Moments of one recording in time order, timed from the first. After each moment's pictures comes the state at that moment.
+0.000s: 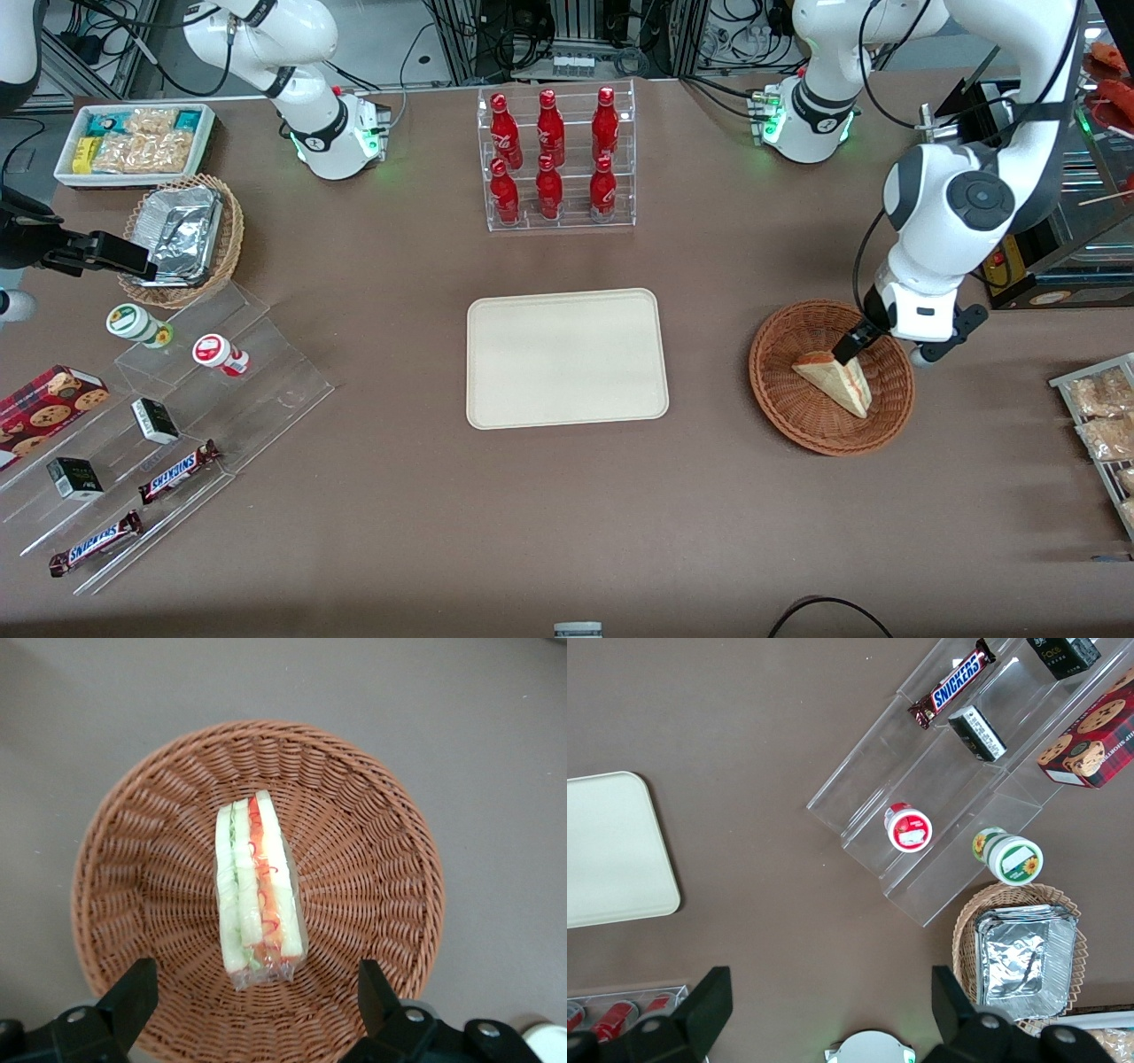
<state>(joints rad) -0.02 0.08 -0.11 -2.30 0.08 2.52 -0.83</state>
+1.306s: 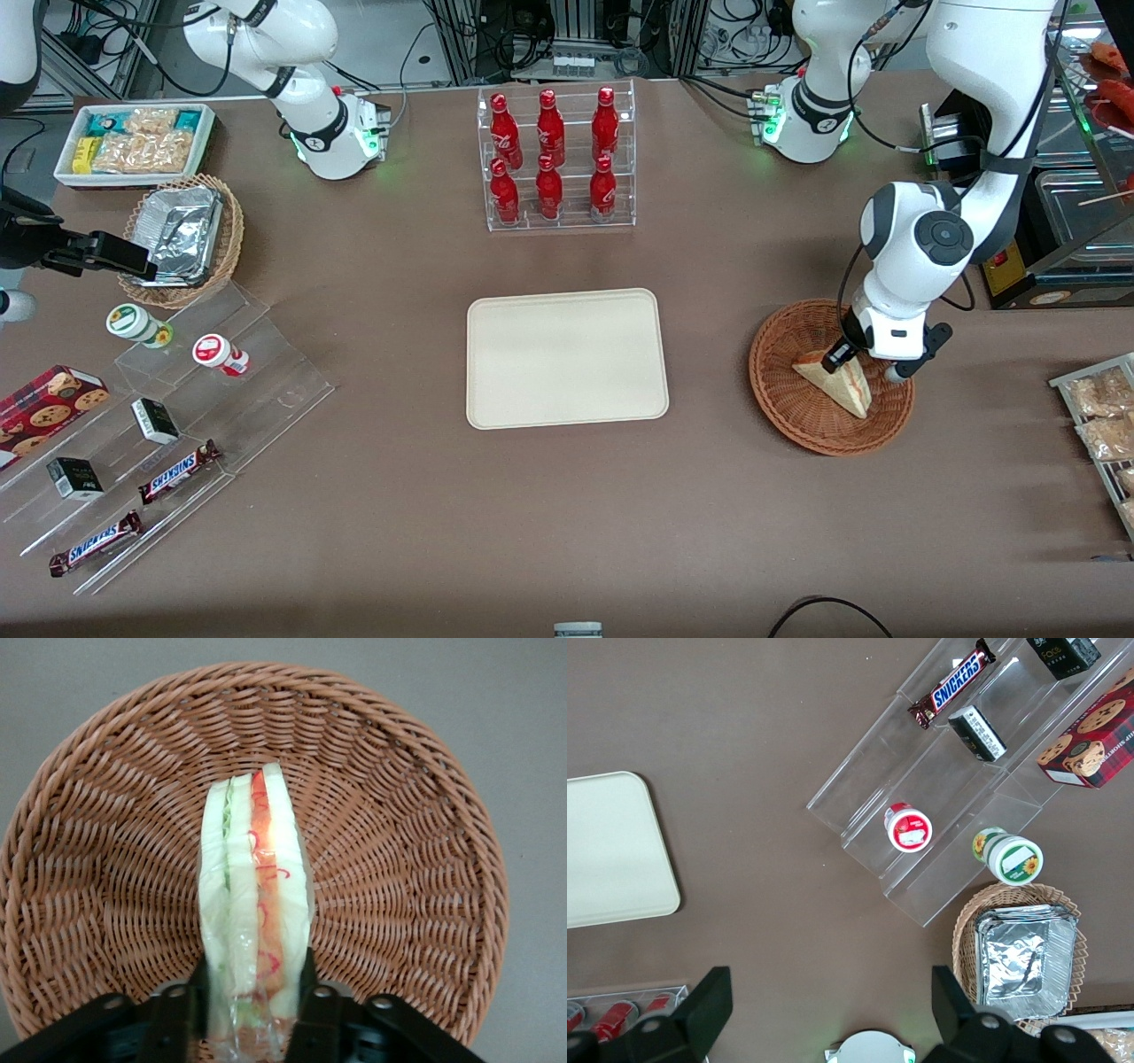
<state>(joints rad) -0.01 0.21 -0.10 -2.32 0.08 2.67 -0.87</state>
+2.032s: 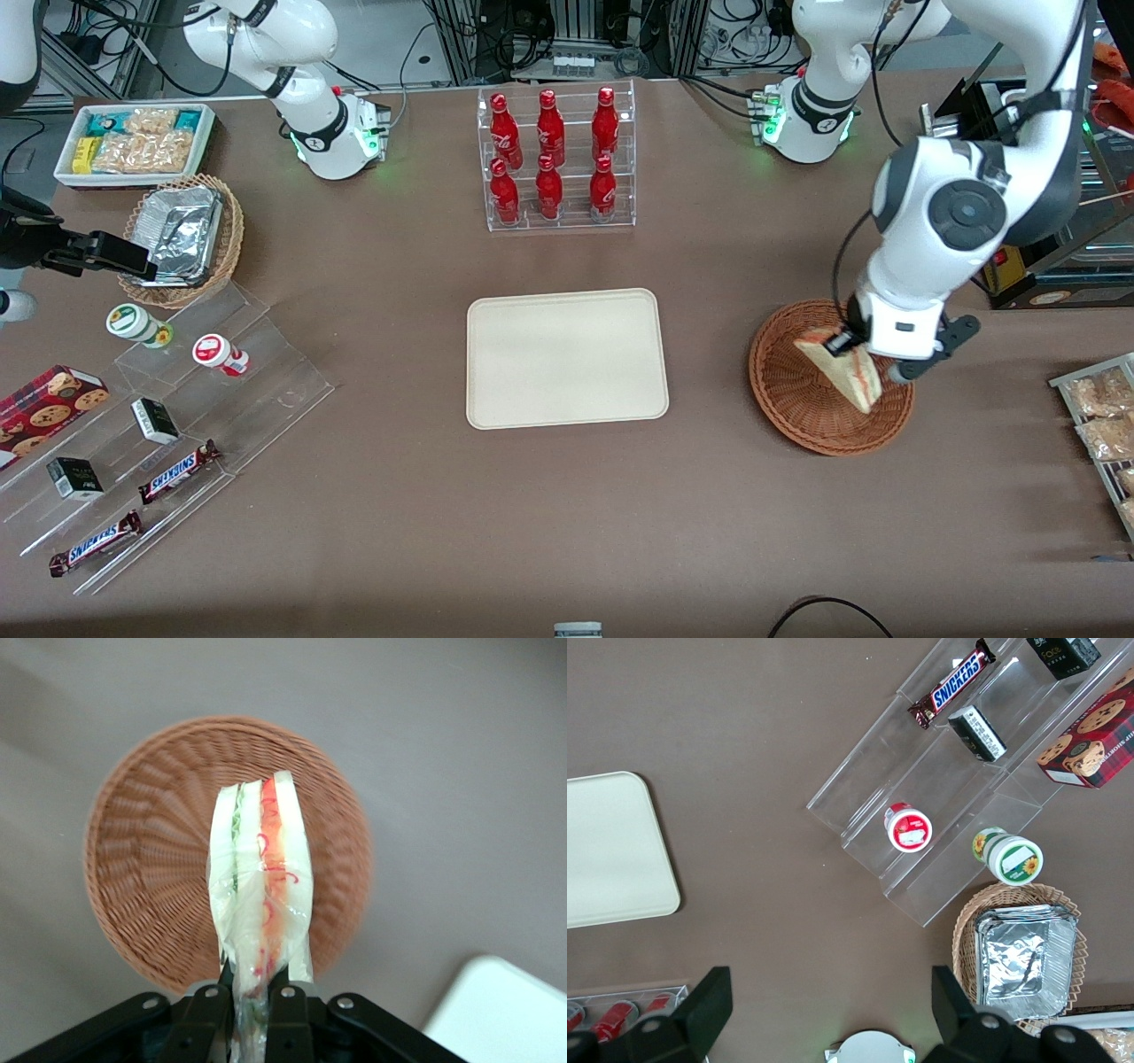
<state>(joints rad) -0.14 0.12 -0.15 -1.94 0.12 2.07 -0.87</state>
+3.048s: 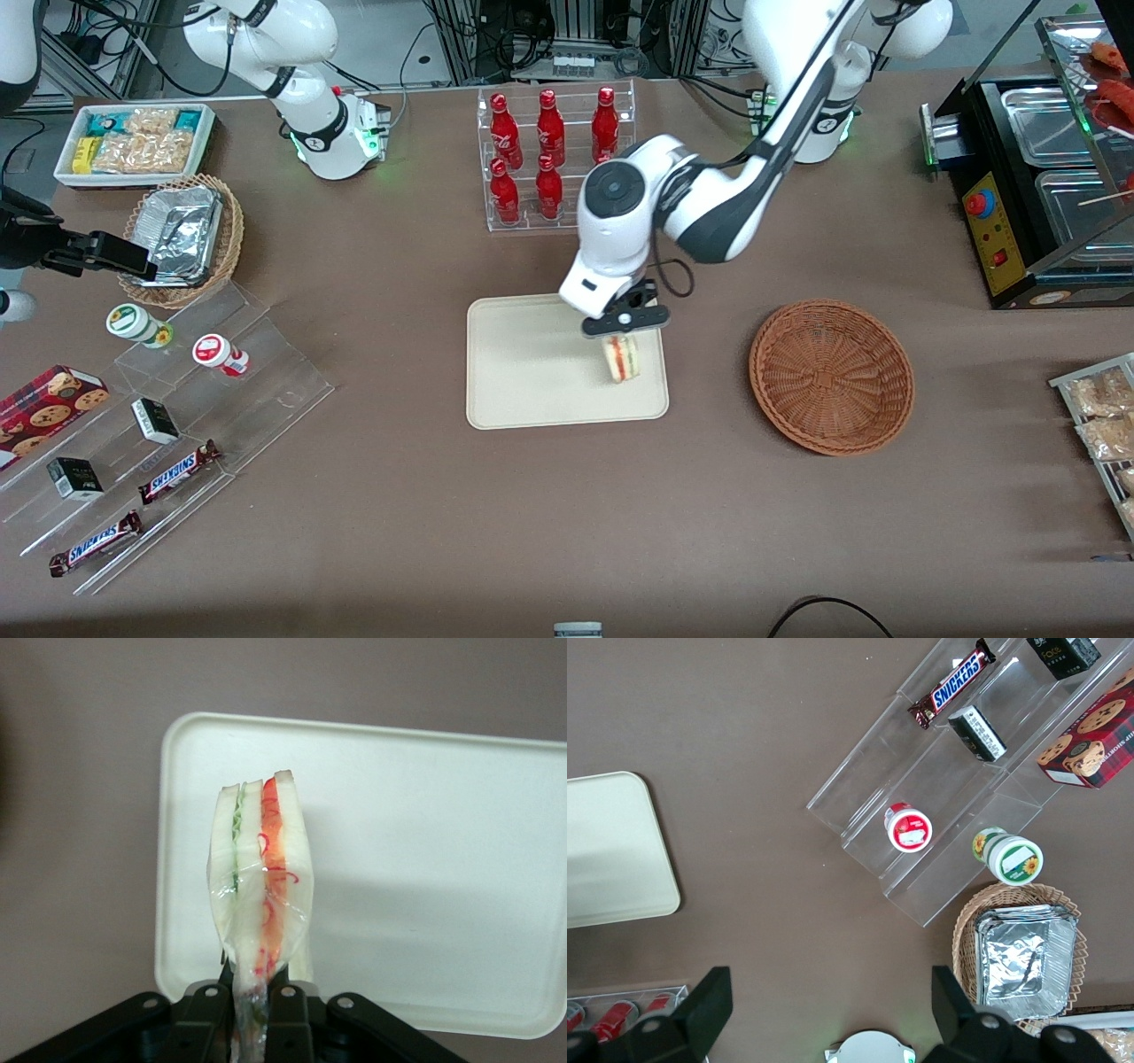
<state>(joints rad) -0.65 0.50 -0.15 -1.66 0.12 2.15 -0.98</state>
